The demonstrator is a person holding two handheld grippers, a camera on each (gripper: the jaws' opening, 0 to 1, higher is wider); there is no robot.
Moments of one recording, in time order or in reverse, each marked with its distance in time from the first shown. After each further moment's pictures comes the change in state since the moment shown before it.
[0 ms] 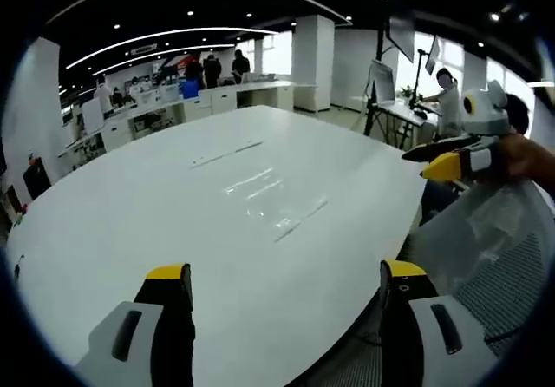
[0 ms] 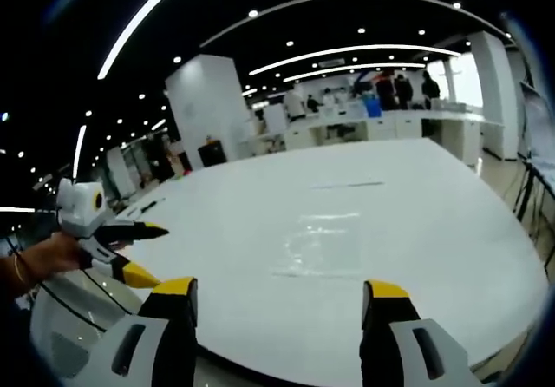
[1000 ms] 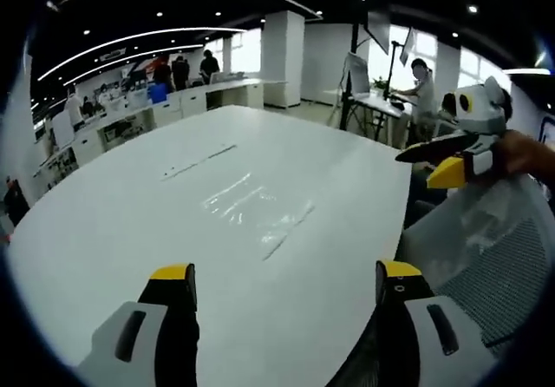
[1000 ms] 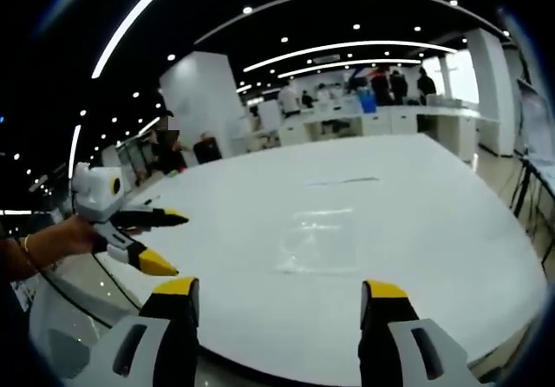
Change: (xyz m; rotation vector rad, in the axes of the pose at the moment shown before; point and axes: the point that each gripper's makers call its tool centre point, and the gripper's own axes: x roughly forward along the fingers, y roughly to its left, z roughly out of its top) left arm 0.045 -0.004 0.019 0.154 0.058 -0.146; right arm 0.002 -0.005 0.000 0.022 0.016 -0.023
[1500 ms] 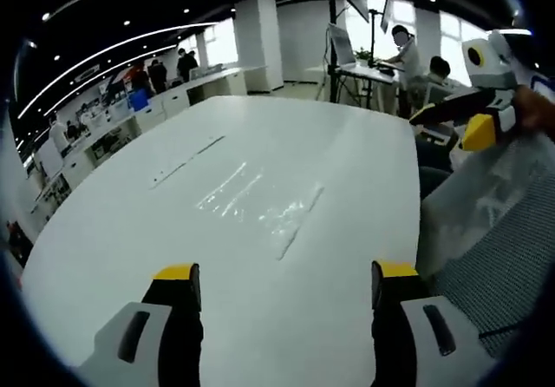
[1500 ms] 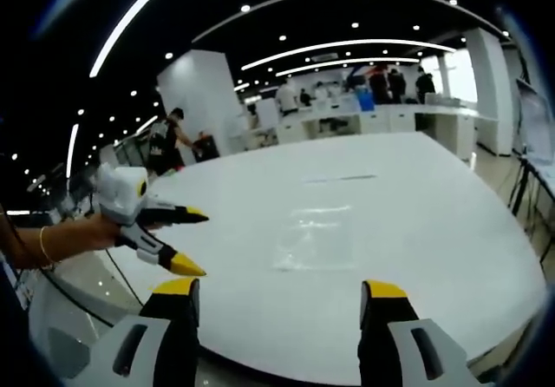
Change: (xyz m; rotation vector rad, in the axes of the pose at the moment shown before) left arm 0.045 0.020 -0.011 0.147 0.079 -0.013; right arm 0.001 -0.004 -0.001 0.001 0.008 -0.013
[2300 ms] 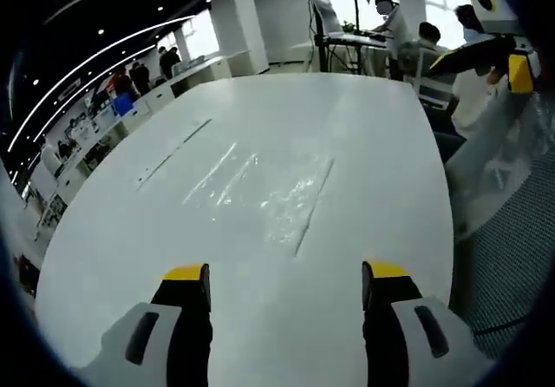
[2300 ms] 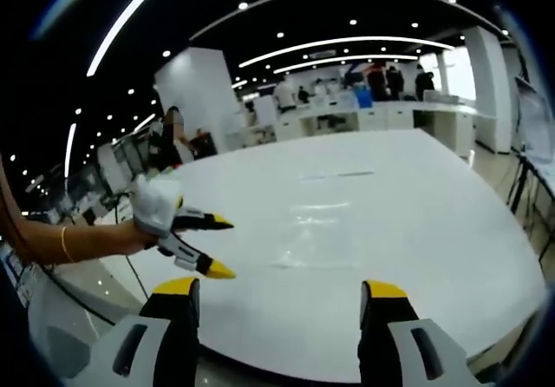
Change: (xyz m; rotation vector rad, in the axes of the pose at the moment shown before) left arm 0.058 0.013 -0.023 0.121 0.093 -0.008; right arm 0.001 -0.002 -0.003 0.006 0.017 -0.008
